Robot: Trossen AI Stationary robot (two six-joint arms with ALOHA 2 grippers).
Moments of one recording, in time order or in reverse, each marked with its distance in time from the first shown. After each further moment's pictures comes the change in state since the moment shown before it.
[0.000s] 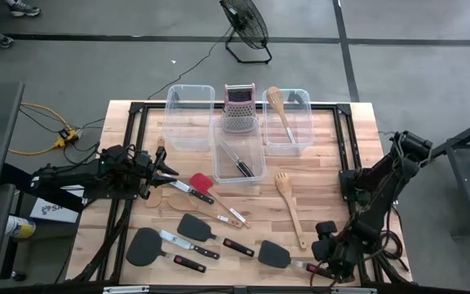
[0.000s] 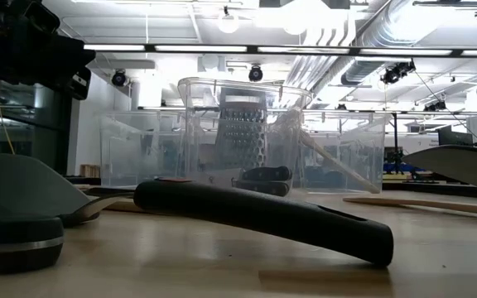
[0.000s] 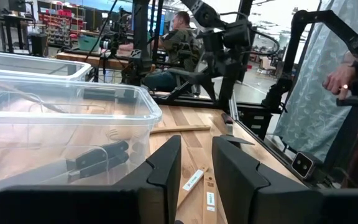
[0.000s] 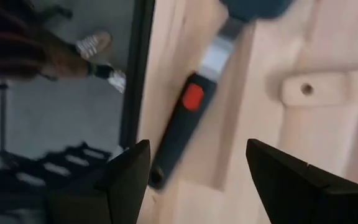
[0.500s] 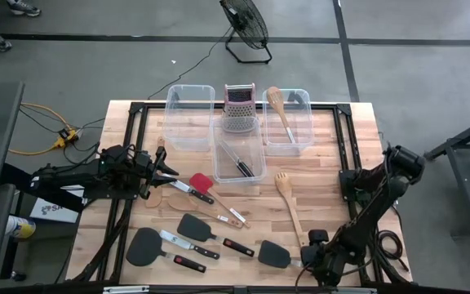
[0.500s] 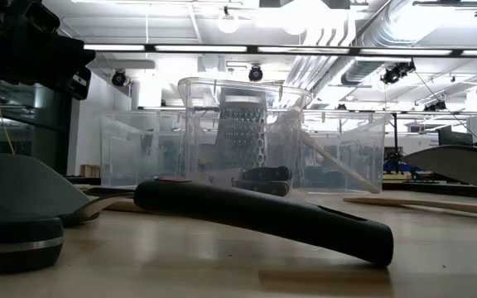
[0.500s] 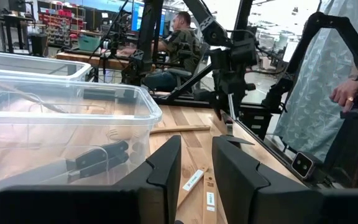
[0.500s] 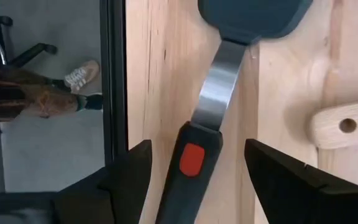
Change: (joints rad) left arm 0.000 0.000 0.000 0.000 0.000 0.000; right arm -0.001 0.192 0.001 0.183 0.074 0.138
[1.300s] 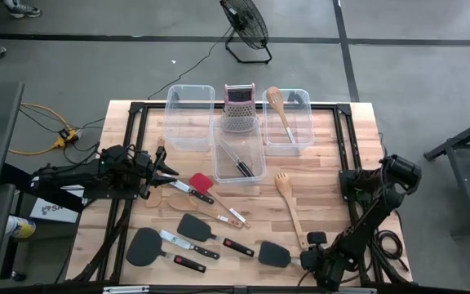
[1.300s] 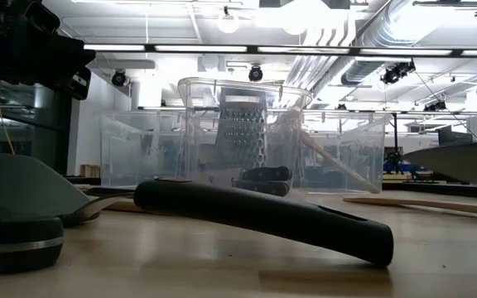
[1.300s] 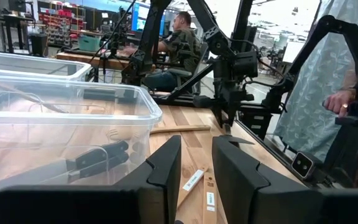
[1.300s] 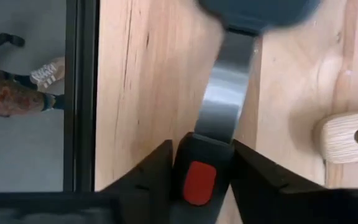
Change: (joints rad) left arm 0.000 0.000 0.000 0.000 0.000 0.000; right arm 0.025 0.123 0.005 -0.031 0.110 -0.067
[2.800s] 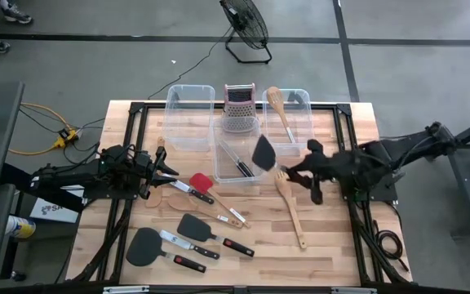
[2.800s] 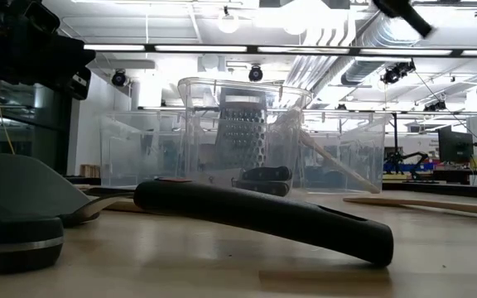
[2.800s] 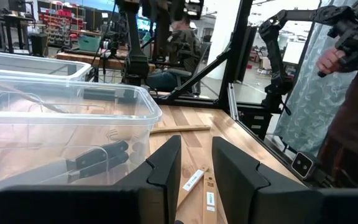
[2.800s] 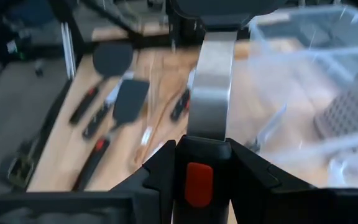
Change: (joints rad) left arm 0.000 0.000 0.000 0.000 0.000 0.000; right arm -0.719 -0.856 -0.006 -0.048 0.113 -0.707
